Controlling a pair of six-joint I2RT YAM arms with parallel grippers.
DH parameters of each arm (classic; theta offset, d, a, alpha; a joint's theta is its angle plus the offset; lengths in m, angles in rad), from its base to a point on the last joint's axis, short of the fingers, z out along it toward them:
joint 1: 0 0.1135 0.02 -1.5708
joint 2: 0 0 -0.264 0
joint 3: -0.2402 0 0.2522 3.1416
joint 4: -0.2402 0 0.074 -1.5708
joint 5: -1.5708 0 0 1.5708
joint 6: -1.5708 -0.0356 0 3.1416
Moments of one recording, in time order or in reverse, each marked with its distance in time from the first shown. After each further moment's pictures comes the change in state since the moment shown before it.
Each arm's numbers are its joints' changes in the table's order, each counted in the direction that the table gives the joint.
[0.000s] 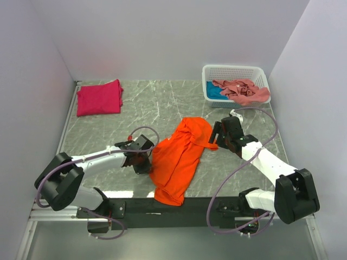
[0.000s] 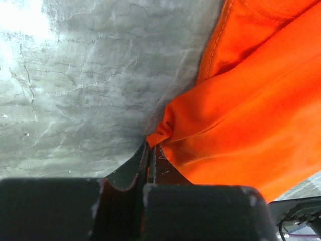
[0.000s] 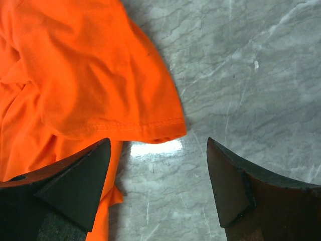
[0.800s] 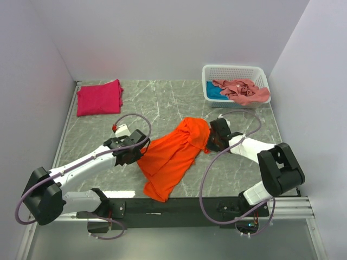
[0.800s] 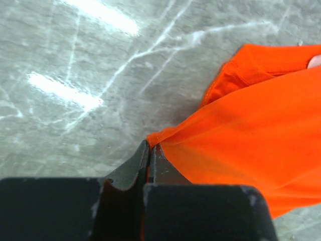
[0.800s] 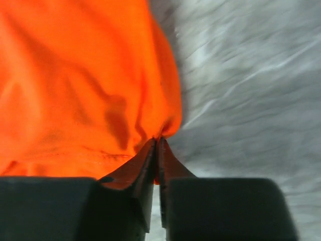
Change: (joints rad) left arm -0.019 -0.181 -0.136 -0.262 0.445 0.090; right arm 0.052 0.277 -0.016 0.129 0.085 -0.072
